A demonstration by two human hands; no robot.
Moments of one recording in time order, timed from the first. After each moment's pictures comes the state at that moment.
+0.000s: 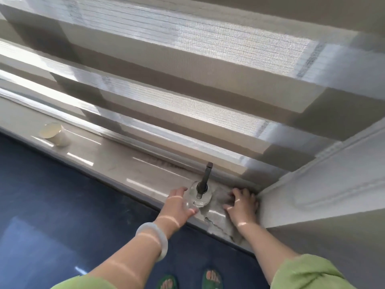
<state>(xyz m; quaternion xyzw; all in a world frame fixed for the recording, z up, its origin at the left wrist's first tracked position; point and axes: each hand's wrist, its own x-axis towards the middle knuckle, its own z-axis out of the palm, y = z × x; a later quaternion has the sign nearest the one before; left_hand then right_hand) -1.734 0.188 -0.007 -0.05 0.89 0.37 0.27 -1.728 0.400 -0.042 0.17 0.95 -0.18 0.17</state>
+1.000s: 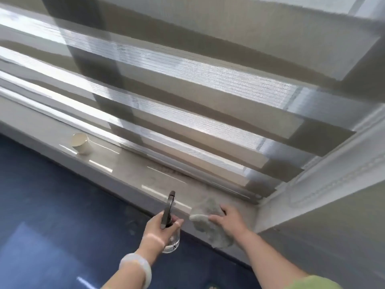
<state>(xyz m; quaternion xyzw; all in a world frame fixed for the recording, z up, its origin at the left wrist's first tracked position) -1.667 0.123 0.023 -0.19 0.79 0.56 0.15 -1.700 0.349 0.013 0.17 0.84 -0.47 0.22</state>
